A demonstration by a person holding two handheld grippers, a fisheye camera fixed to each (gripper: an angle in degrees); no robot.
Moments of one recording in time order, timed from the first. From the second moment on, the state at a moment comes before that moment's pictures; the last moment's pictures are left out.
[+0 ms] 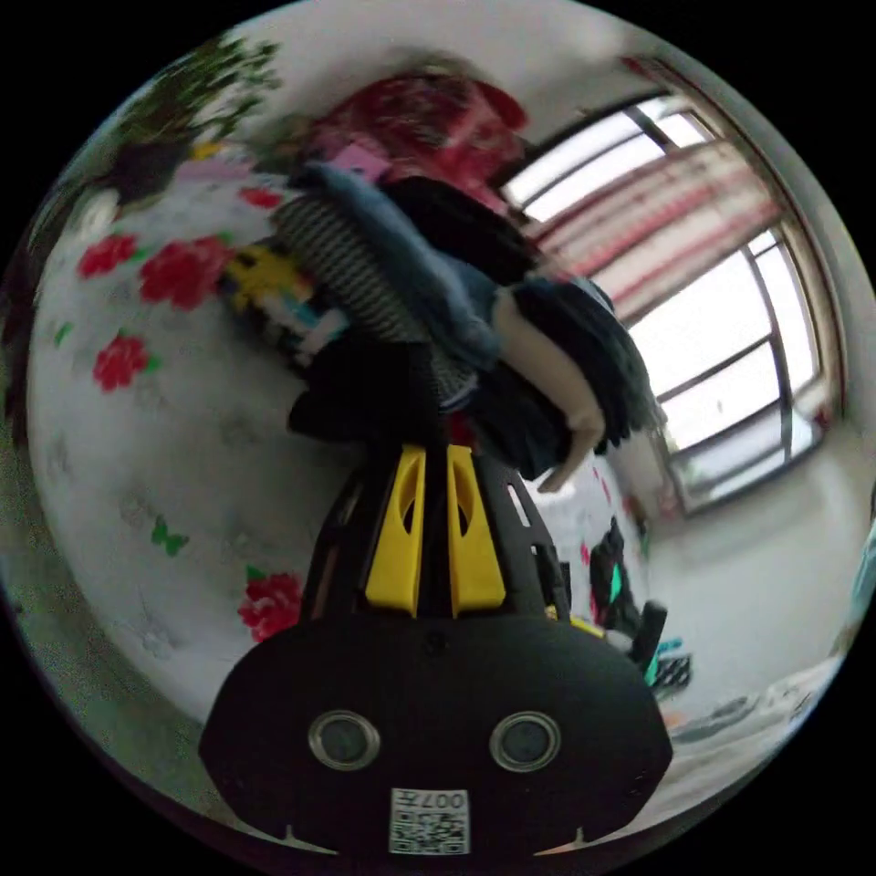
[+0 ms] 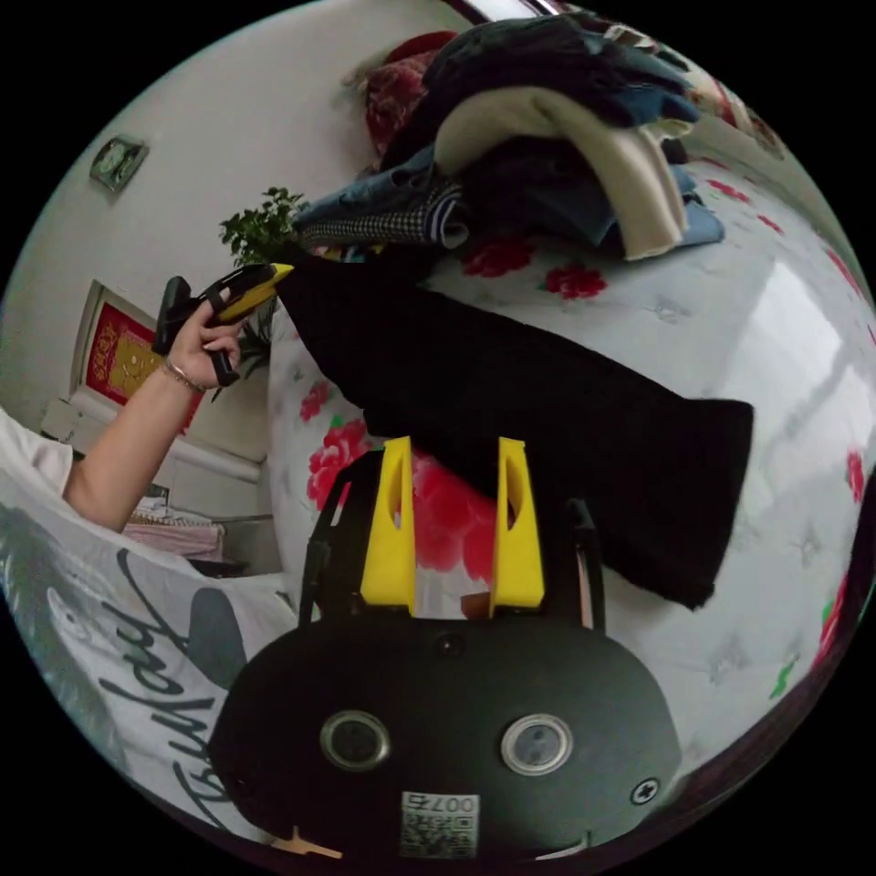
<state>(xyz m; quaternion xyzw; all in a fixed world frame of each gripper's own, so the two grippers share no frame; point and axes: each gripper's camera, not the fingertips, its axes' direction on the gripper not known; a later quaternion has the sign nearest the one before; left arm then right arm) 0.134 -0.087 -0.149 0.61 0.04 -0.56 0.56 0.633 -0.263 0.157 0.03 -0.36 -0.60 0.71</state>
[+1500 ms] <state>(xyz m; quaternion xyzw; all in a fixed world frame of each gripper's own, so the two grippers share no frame) 0.114 -0.183 -0.384 0.60 0.04 -0.38 0.70 0.592 -0.350 -0.087 0.01 -0.63 -0.51 0.59</state>
